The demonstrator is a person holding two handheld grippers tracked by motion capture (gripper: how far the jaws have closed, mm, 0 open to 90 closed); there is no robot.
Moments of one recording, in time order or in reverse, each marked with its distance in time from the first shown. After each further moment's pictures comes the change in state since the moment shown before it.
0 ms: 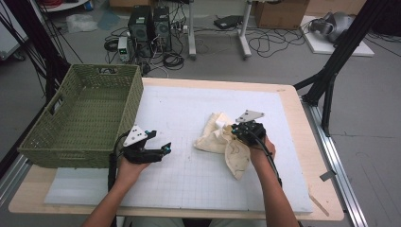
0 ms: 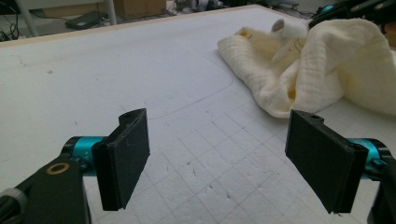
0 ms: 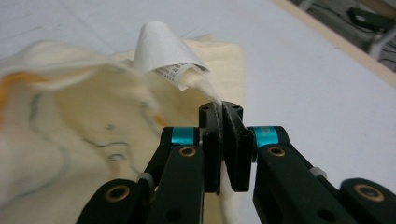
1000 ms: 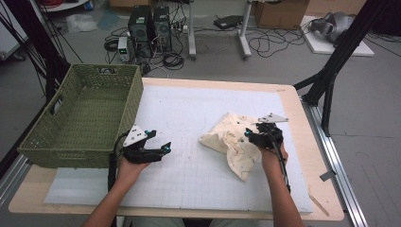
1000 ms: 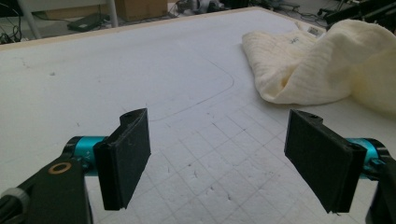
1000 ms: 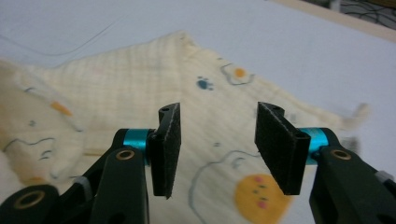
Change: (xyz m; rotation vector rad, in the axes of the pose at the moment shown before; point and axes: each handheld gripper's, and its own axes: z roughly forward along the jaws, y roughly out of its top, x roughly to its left) left arm 0.000 0.001 -0.002 -0.014 0.009 0.003; right arm -0.024 -0.038 -0.010 -0.011 -0.094 0.252
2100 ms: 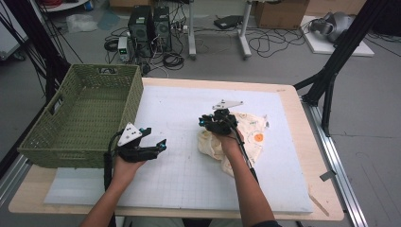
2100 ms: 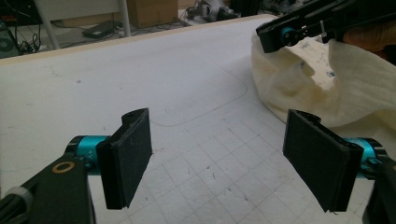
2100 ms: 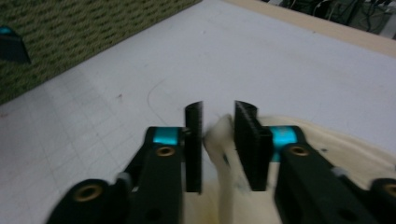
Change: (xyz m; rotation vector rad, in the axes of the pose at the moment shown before) left arm 0.007 0.004 -0.009 -0.019 0.038 0.004; right arm 0.089 0.071 0.063 -0.112 0.400 -0.042
